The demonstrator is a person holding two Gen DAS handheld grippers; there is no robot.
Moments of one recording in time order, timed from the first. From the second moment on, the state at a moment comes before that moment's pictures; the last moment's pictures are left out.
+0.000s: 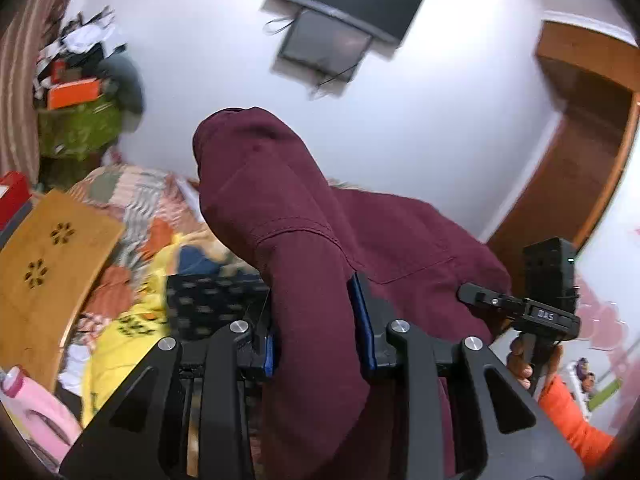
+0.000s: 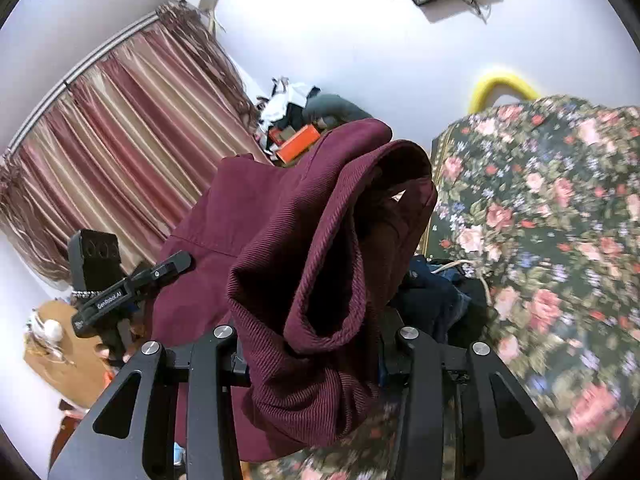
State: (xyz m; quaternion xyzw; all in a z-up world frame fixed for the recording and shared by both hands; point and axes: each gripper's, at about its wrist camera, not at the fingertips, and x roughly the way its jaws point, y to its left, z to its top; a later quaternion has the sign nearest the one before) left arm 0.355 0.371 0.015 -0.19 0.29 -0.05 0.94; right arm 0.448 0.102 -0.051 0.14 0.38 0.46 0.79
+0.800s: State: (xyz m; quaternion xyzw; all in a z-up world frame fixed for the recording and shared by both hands) left arm 0.319 0.351 -0.022 -0.08 0.32 0.14 0.94; right arm 0.378 0.094 -0.049 -0.01 0.35 0.34 0.87
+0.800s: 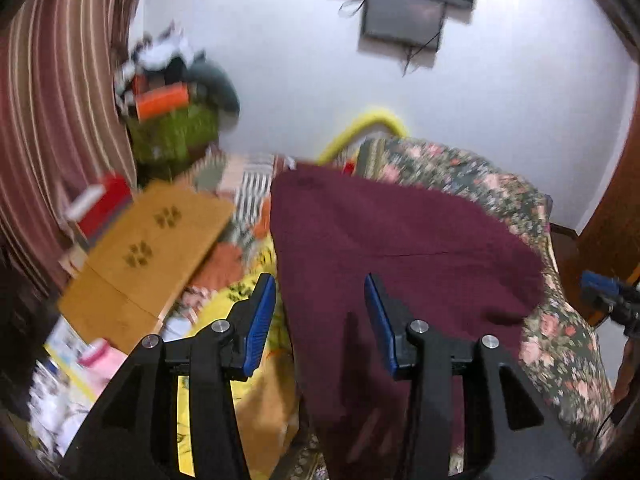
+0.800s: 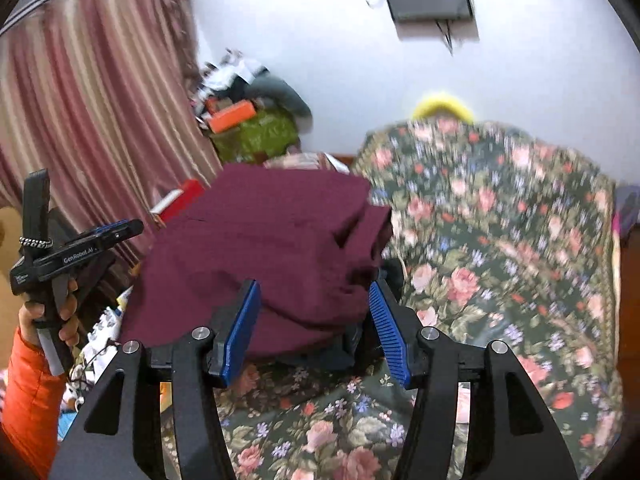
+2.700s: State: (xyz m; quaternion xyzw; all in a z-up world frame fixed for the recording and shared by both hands) left arm 0.044 0.150 0.048 -0.03 0.04 0.20 0.98; right arm 0.140 0.043 0.036 -0.03 0.09 0.32 0.94
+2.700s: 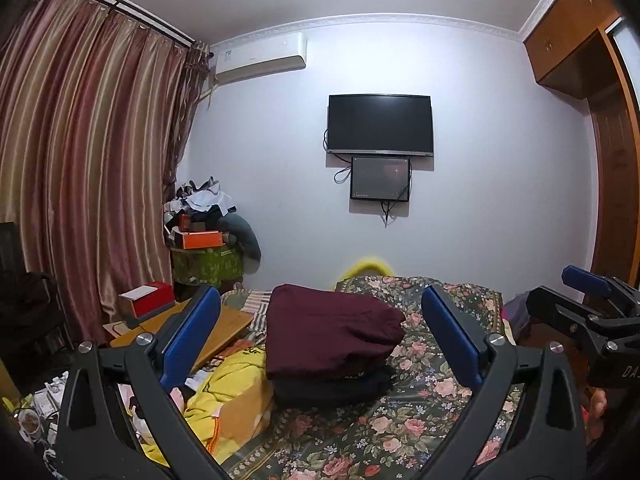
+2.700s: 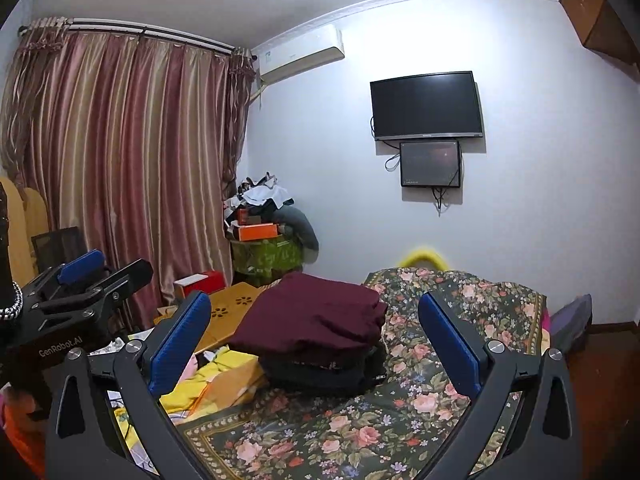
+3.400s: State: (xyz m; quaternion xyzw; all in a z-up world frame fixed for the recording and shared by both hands) left arm 0.064 0.149 0.039 -0.02 0.06 0.19 0.98; right arm 0.146 0.044 0.035 -0.03 0.11 0.32 0.94
